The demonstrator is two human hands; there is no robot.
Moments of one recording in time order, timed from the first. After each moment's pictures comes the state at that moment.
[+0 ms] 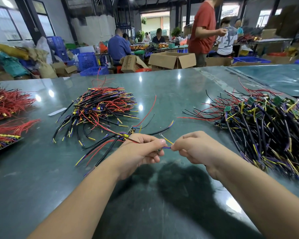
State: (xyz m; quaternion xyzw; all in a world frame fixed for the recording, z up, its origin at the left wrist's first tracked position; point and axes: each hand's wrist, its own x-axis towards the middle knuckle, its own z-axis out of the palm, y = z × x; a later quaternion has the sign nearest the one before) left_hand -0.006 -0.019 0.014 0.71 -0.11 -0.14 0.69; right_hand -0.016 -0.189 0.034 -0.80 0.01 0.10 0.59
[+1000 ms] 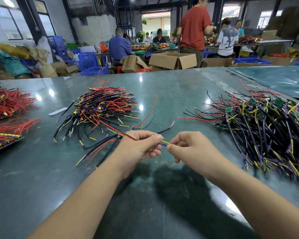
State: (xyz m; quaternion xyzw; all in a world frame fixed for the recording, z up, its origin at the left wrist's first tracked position) left_hand 0.000 -0.019 0.012 0.69 -0.06 -0.06 0.72; right_hand -0.018 -0.184 0.022 -0.86 -0.09 -0.01 0.49
